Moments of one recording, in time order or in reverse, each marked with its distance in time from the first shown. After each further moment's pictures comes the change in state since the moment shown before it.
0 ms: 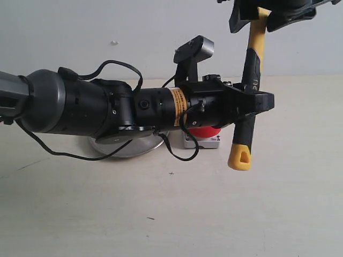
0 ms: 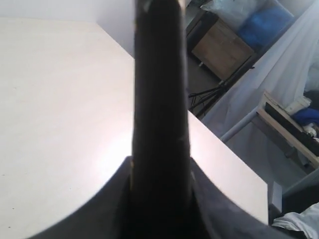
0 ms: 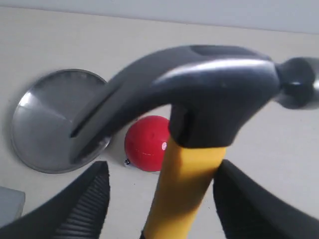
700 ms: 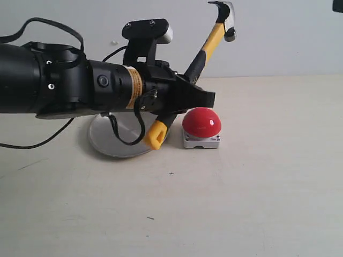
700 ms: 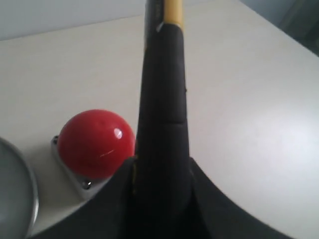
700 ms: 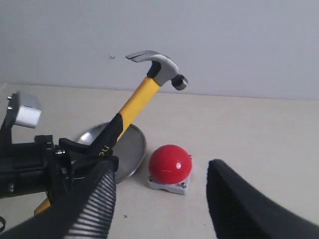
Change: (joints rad) left arm 0.048 -0.238 0.107 0.208 0.545 -0.005; right arm 0.000 -0.755 0.590 0.041 -0.296 -0.035
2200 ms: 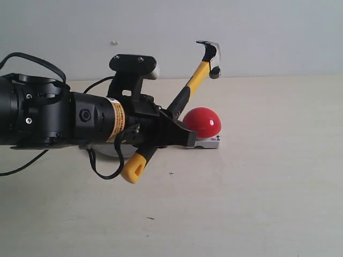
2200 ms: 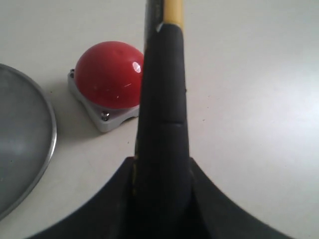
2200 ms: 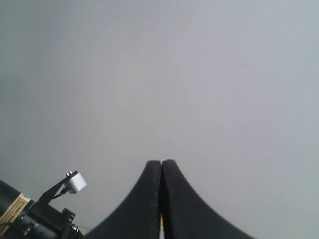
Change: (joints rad) left arm -0.023 -0.048 0.153 0.024 0.047 -0.011; right arm 0.000 -0.768 0.926 -0.168 -0.989 -0.021
